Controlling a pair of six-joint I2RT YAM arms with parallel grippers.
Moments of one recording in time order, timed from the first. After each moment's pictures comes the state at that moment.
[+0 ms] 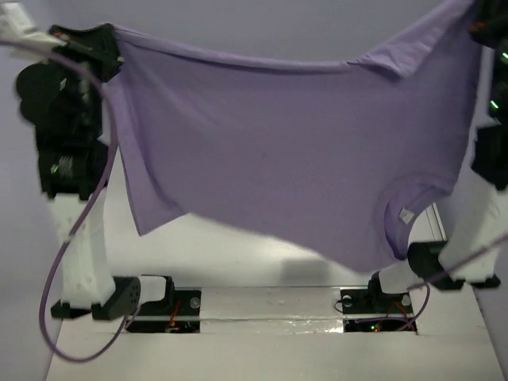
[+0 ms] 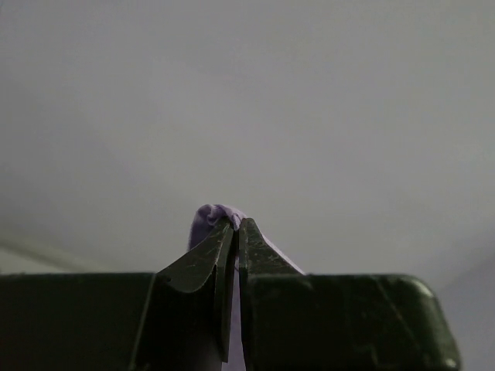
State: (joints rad) left arm -0.07 1.29 2.09 -0.44 -0.16 -0.64; right arm 0.03 1.50 2.63 -0.53 0.17 0.40
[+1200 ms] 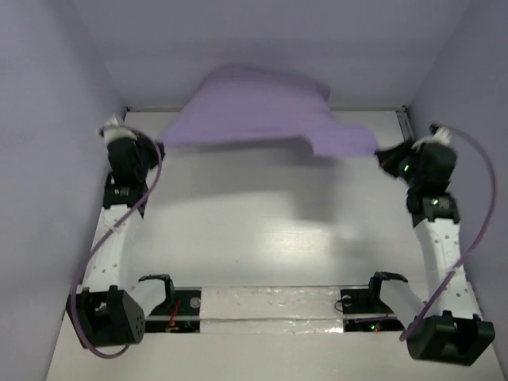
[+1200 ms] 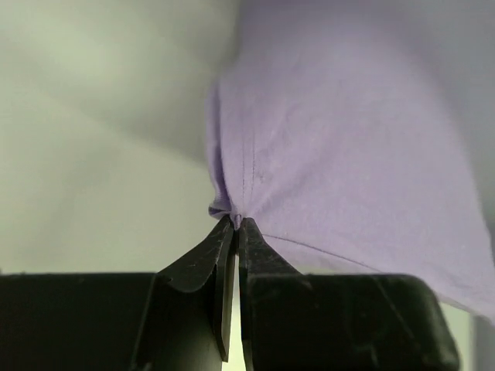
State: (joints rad) left arm 0.07 1.07 0.97 -0.12 0.01 -0.67; right arm -0.14 0.94 1.03 -0.31 -0.21 0.57
